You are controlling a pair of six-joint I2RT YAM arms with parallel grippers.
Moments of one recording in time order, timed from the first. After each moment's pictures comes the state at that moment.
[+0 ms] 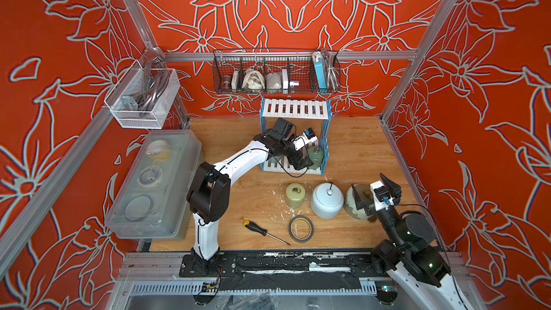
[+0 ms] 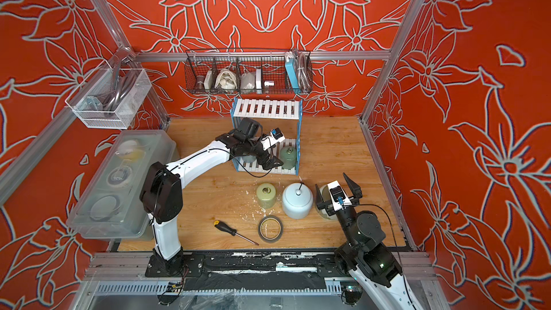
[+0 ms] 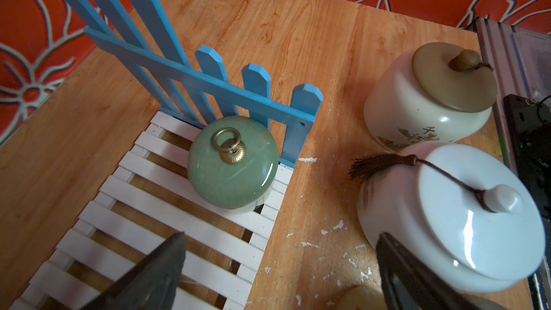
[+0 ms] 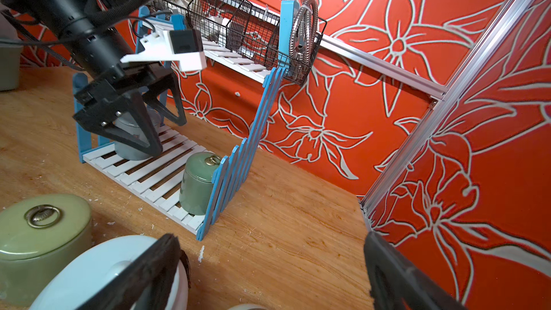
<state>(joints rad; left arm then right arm) -0.56 1.94 1.61 -0.45 0.53 0.40 0.59 0.03 0.37 -0.31 0.31 -0.38</state>
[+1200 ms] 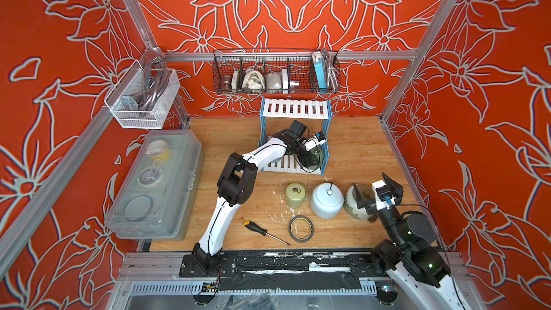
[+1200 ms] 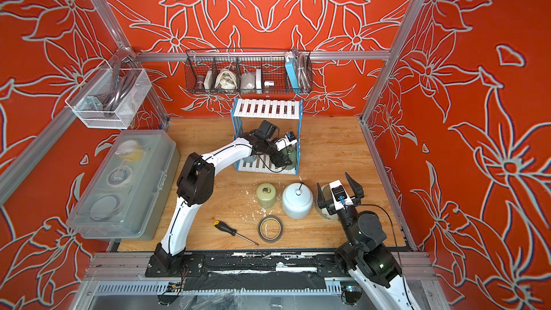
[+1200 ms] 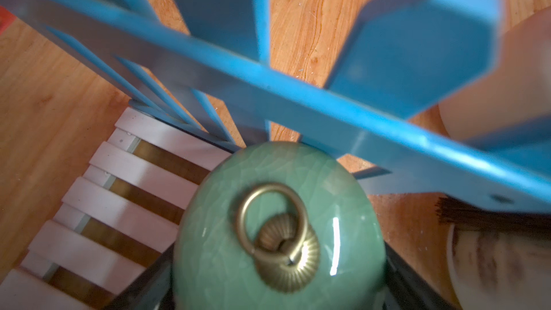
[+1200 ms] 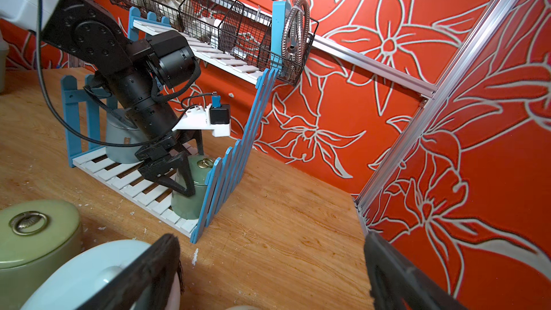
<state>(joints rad) -0.59 2.30 1.95 -0.52 0.47 0.43 0.55 0.02 0.36 -0.31 0.30 -0.38</state>
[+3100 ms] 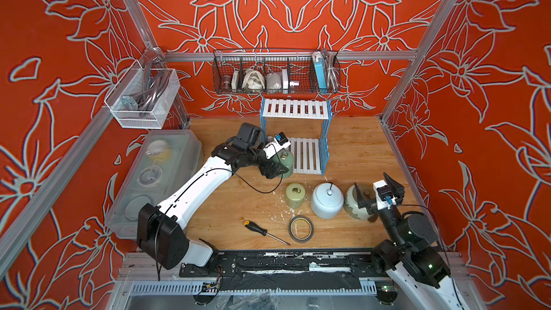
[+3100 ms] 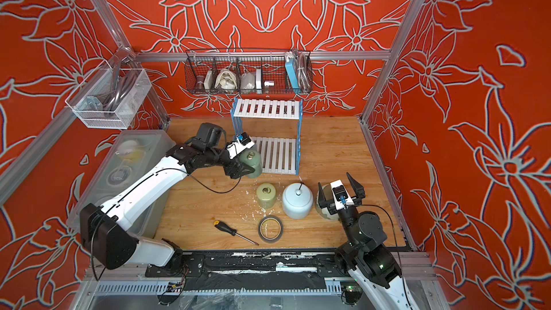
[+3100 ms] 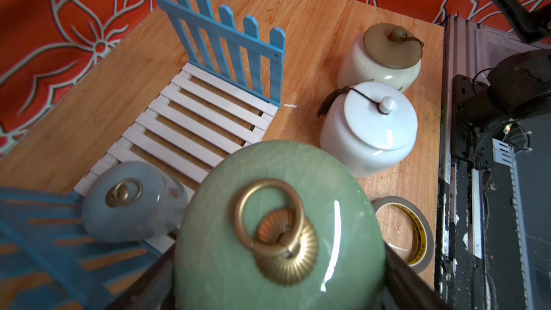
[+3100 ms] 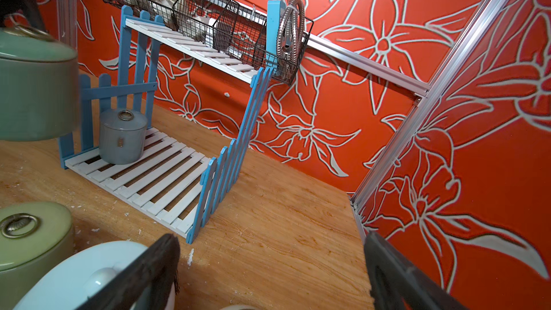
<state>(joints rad) -0.43 1.39 1.27 -0.67 0.54 0.43 0.53 0.02 0.36 -0.31 0.29 -0.38</state>
